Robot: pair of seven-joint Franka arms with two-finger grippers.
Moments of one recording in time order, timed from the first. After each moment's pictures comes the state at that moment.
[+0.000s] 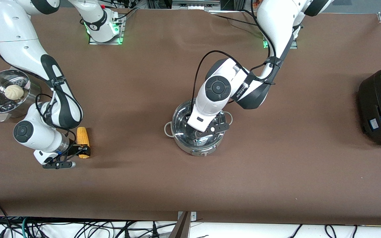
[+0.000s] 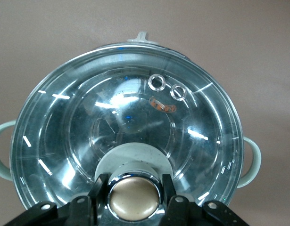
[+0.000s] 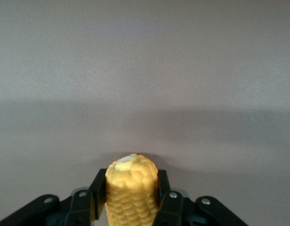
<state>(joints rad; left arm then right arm) -0.56 0.77 -0.11 -1.14 -0.09 1.93 -0.93 -0.10 0.79 0.13 -1.54 -0.04 2.38 -0.03</state>
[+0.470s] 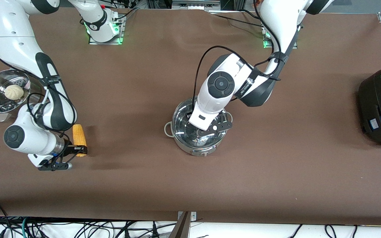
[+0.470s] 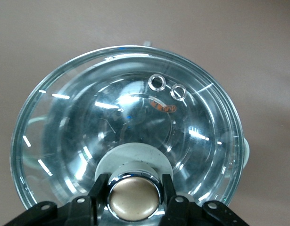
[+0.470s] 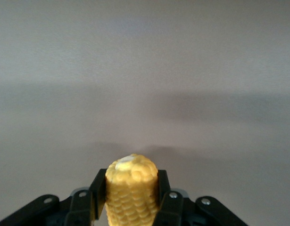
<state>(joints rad) -0.55 0.74 -0.11 -1.08 -0.09 1.81 -0.93 -0.10 0.78 0.13 -1.39 -0.04 2.13 -0.03</state>
